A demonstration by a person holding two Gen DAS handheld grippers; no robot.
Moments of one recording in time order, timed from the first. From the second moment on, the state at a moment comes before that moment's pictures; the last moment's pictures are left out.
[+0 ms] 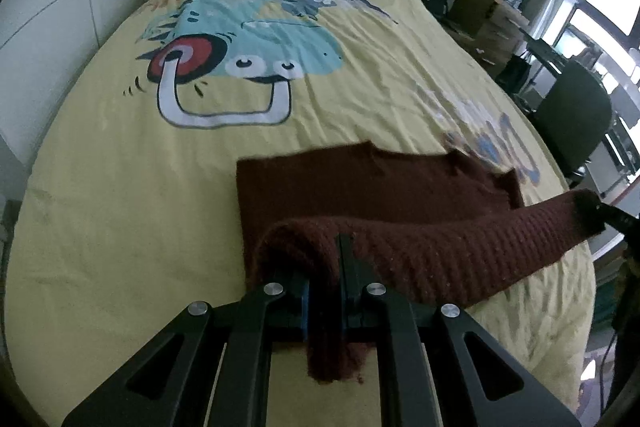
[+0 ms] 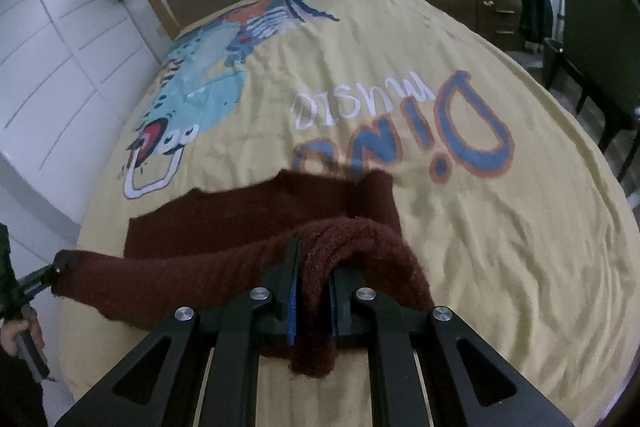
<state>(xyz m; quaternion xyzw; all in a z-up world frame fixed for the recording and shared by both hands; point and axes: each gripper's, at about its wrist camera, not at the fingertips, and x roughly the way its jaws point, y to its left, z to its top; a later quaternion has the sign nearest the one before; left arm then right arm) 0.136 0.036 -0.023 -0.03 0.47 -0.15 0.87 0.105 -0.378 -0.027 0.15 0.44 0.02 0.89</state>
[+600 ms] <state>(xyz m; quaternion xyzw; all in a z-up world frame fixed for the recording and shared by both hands) 0.216 0.005 -0.124 0.04 0.51 -0.05 0.86 0.207 -0.372 -0.127 0.12 0.55 -0.02 0.83</state>
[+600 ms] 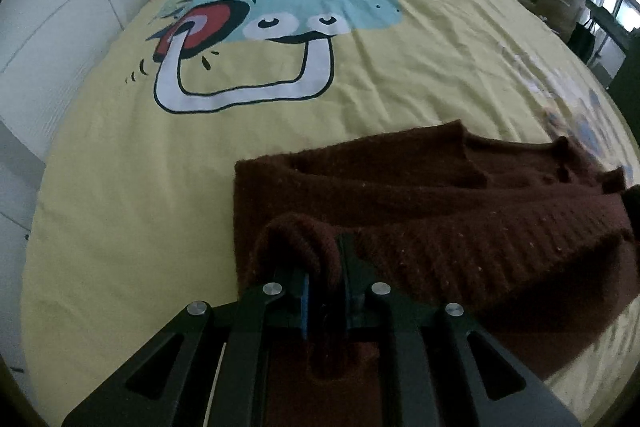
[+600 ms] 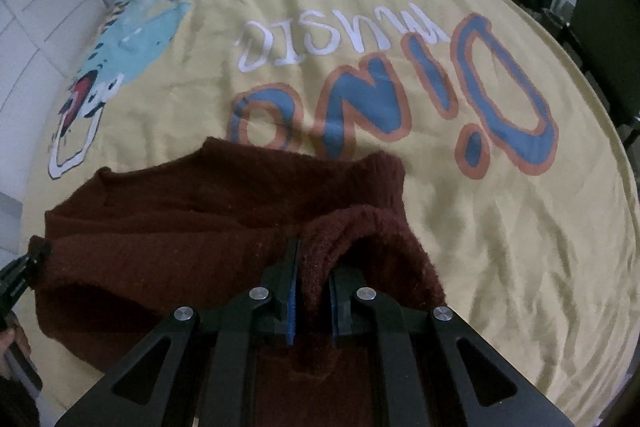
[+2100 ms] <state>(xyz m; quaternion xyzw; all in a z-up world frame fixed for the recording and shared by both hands) 0.136 -0.019 -0.161 0.05 0.52 -0.11 0.85 0.125 -0.335 -0.168 0.03 0.51 -0.02 0.86</state>
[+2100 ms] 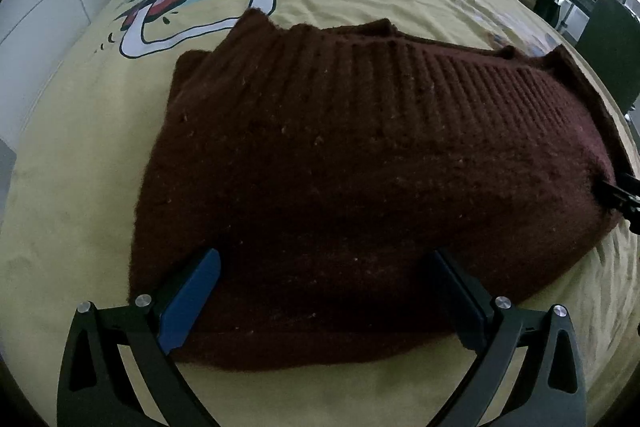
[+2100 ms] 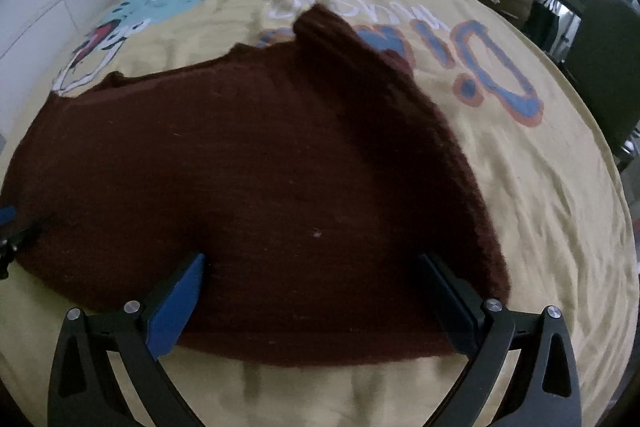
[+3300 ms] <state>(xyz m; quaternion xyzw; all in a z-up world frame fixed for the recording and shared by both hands) 0.174 0.058 -0.176 -0.10 0.61 -0.10 0.78 0.025 -0.371 -0.161 0.09 0.54 -0.06 0.84</state>
